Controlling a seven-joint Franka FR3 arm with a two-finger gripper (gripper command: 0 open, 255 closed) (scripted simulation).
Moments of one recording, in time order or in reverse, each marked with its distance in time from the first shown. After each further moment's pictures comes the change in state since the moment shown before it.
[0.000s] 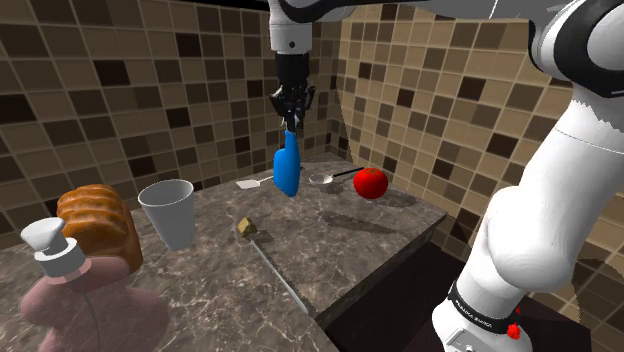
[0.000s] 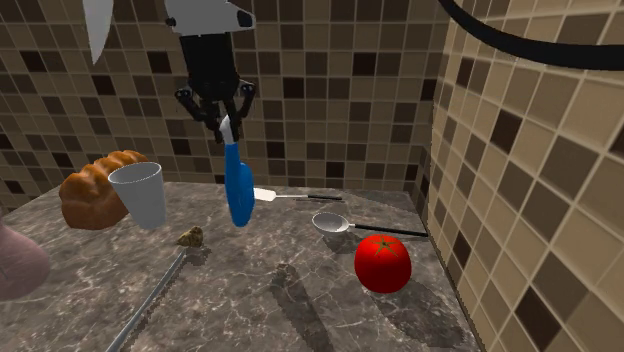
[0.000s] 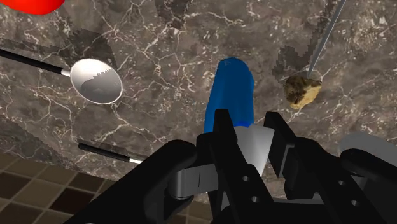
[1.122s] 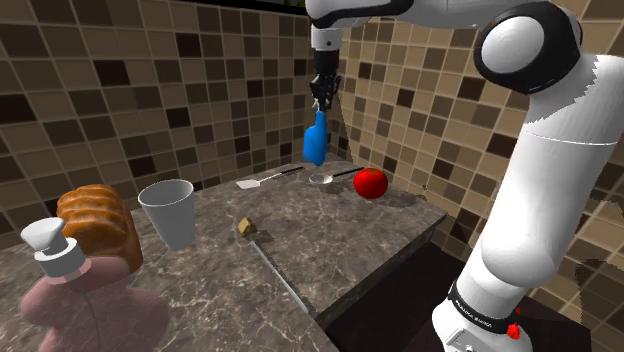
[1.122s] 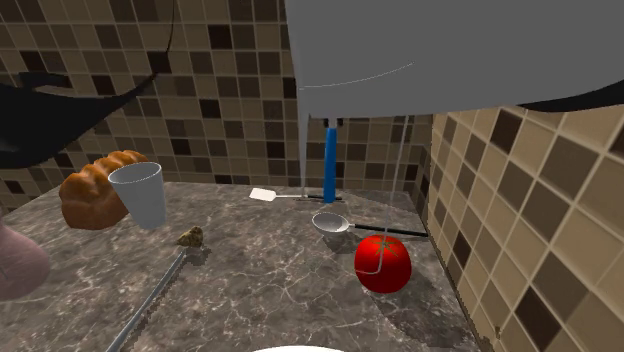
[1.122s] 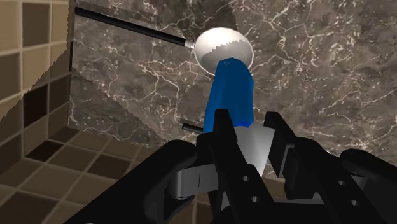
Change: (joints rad) arm -0.193 0.198 -0.199 0.238 -0.005 -0.017 -0.392
